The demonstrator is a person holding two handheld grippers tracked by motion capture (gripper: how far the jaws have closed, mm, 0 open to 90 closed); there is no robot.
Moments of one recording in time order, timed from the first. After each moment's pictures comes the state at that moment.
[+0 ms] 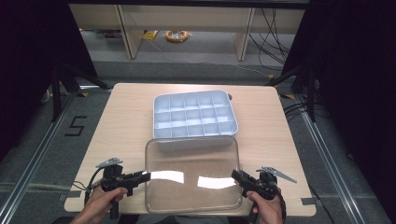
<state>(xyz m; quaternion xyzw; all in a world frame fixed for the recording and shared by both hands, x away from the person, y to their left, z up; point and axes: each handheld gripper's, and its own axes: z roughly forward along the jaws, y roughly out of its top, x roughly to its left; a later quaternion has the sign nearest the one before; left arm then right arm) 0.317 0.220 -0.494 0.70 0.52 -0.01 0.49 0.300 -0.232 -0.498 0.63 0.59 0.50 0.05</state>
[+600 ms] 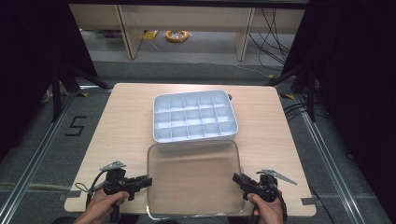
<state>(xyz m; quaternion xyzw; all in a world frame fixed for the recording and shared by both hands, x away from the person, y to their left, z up) 0.313 0.216 -0.503 0.71 0.51 -0.03 0.48 0.299 -0.237 -0.507 0.63 0.60 0.49 0.05</state>
